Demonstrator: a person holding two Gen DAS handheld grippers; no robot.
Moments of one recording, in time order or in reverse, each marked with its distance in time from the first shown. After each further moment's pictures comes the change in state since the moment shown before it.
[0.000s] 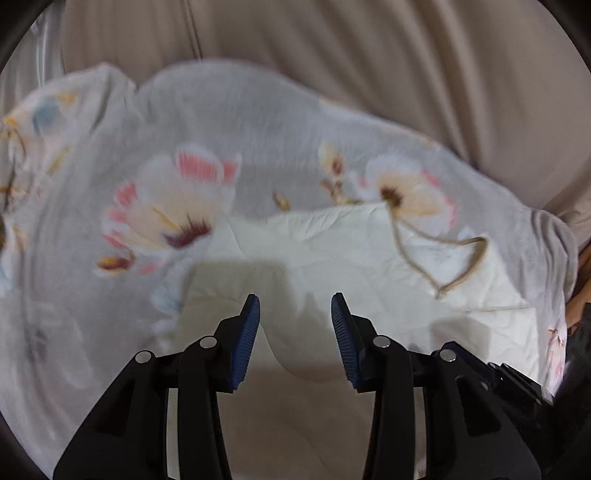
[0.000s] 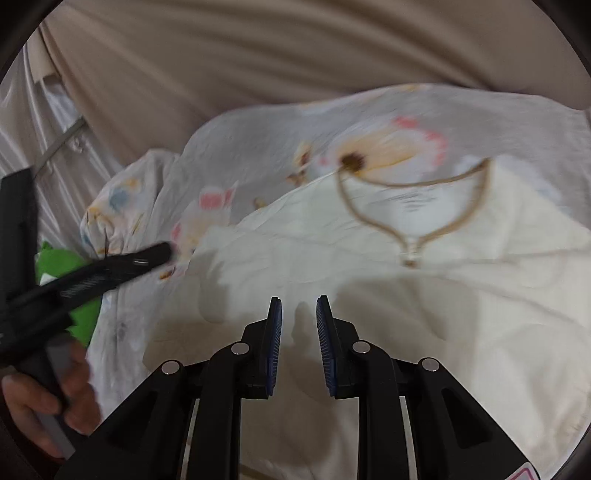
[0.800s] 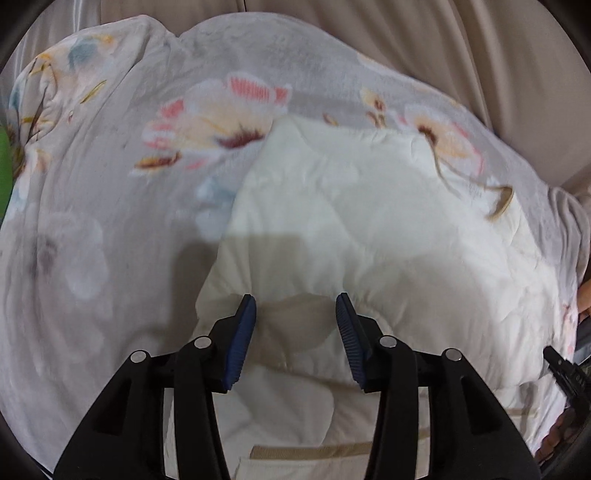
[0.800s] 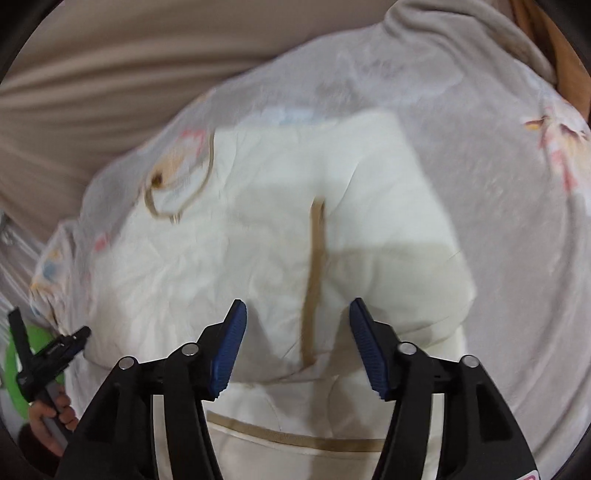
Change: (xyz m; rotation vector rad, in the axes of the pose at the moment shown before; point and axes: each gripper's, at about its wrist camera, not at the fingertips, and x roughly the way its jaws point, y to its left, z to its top) left arm -0.018 0.037 -0.082 -0.042 0.068 0.050; right arm -0.114 -0.155 -0.104 0.373 -0.012 -0.256
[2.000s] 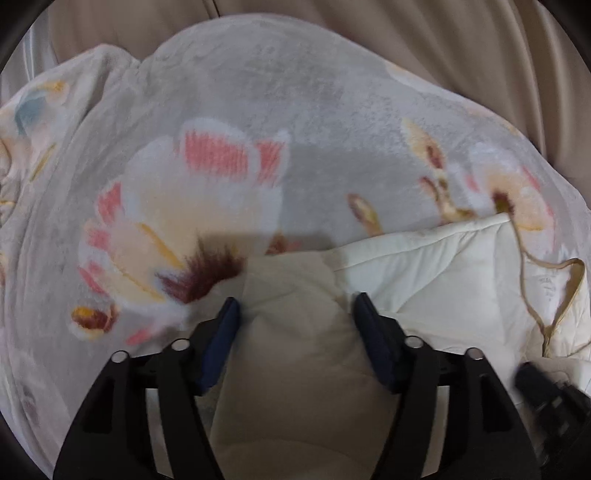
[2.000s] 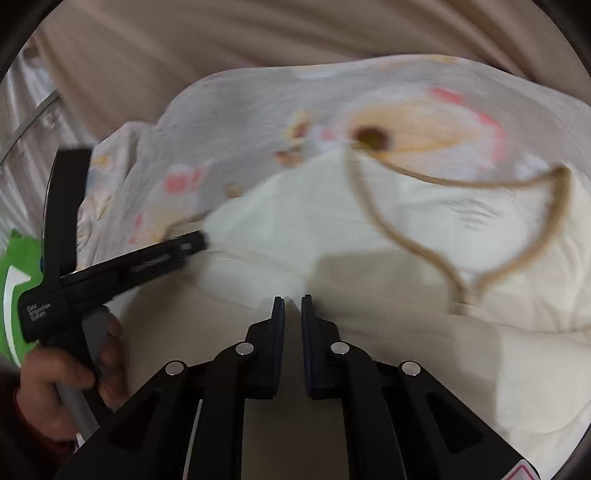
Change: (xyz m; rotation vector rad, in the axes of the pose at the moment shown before) left arm 0.109 -0.006 0.126 0.026 -0.039 0.069; right arm 0.135 0.188 0.070 -0.326 0.023 0.165
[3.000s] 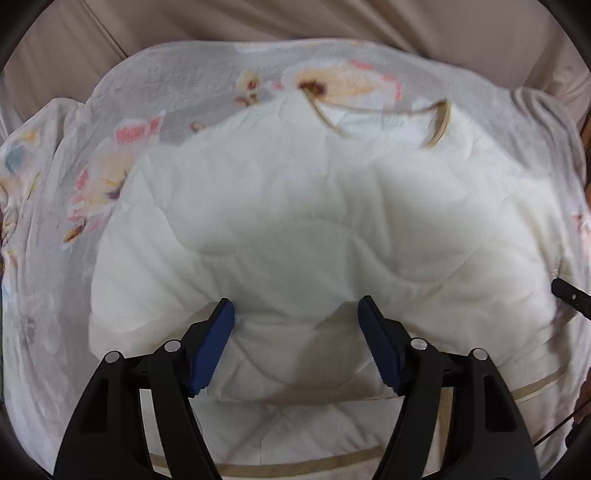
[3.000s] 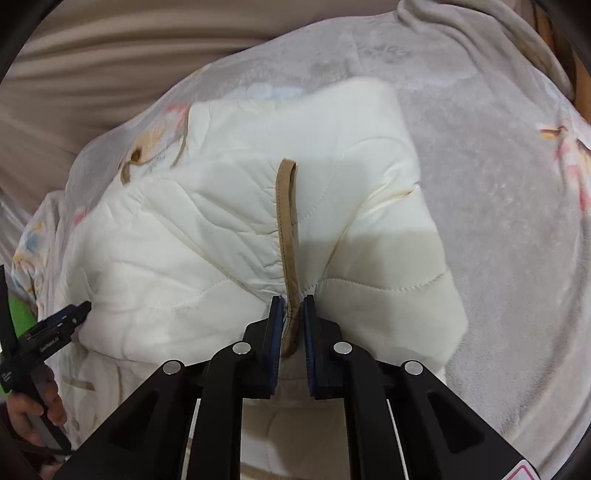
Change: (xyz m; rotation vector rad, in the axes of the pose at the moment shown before) left arm -0.108 -0.109 -0.125 0.287 0.015 -0.078; right arm -0.174 -0.167 -0.125 0.298 -0.064 -0.217
